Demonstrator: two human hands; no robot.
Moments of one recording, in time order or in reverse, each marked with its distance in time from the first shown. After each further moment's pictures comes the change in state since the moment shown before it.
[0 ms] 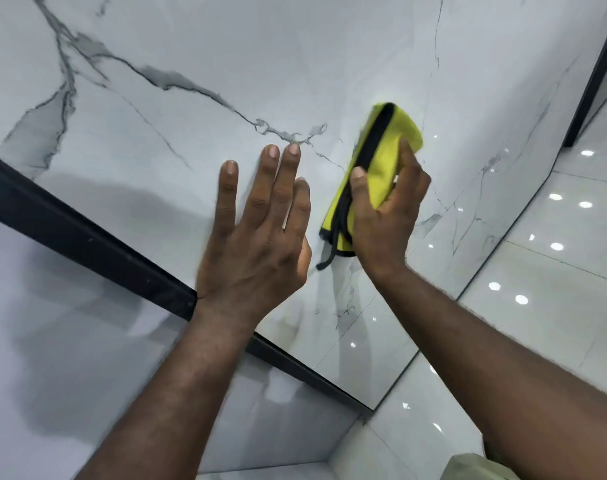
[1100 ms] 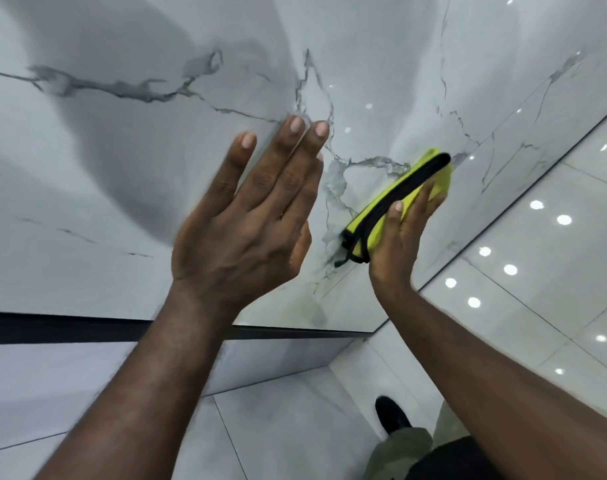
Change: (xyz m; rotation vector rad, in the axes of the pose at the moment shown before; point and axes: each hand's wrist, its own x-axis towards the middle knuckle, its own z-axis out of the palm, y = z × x) left_hand 0.033 0.057 0.039 0.027 -0.107 0.248; right_hand -0.026 0.151 -0.034 0.093 -0.162 0.633
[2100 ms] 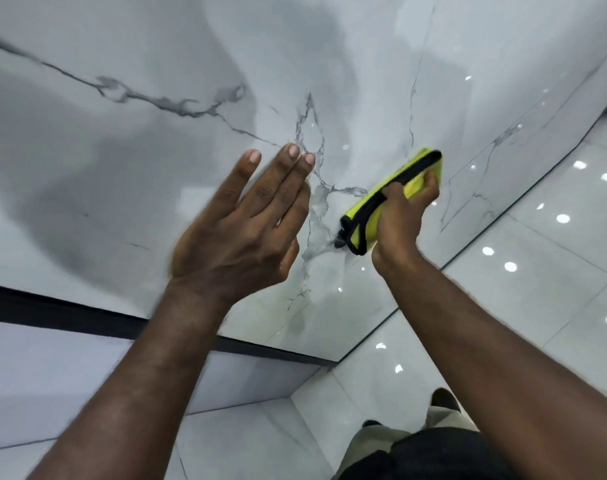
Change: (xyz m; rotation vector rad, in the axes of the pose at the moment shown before) left_hand 0.001 0.007 0.004 -0.027 0.002 -0.013; right_hand 0.035 -0.094 -0.009 -0.038 0.065 0.047
